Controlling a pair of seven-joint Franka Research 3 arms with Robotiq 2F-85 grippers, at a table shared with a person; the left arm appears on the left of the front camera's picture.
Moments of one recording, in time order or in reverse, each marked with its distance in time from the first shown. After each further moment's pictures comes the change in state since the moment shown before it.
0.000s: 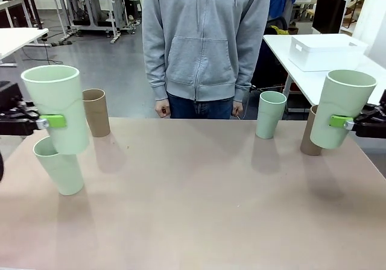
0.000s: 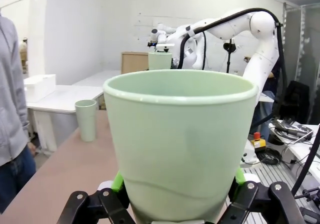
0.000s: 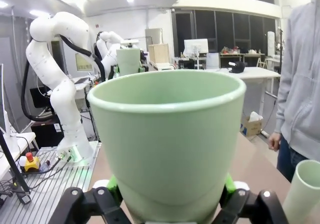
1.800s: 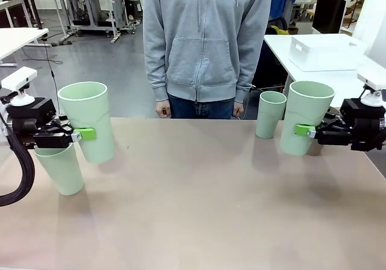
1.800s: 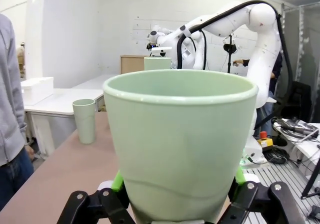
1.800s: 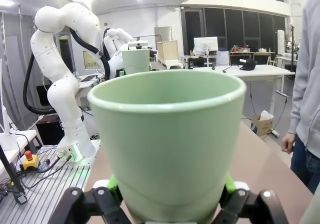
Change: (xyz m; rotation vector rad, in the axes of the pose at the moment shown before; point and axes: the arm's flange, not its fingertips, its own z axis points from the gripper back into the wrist) left arm -0.037 0.020 -0.027 -0.001 -0.022 -0.021; right arm -0.031 -0.011 -0.056 0.043 0.017 -0.011
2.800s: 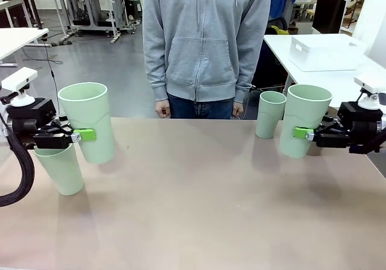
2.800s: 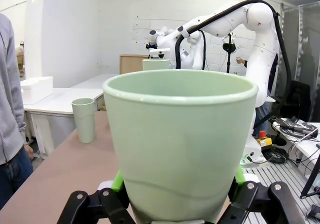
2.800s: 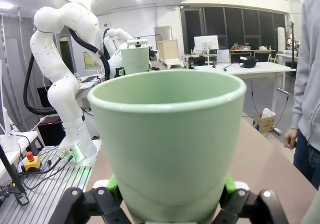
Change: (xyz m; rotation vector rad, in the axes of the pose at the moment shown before) left arm -0.001 0.000 0.000 -0.003 0.003 0.001; right arm -0.008 -0.002 -0.001 0.002 0.001 -0.019
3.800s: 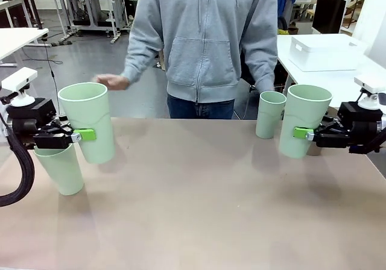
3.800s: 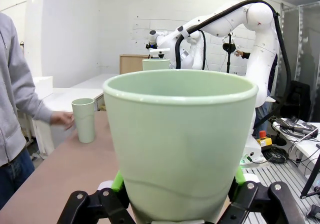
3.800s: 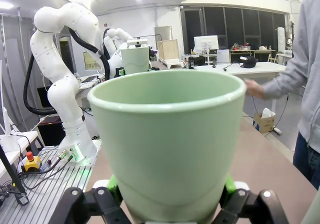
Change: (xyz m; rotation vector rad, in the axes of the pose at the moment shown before) left arm 0.000 0.000 0.000 0.000 0.000 0.000; right arm 0.000 0.000 0.000 0.000 0.000 0.000
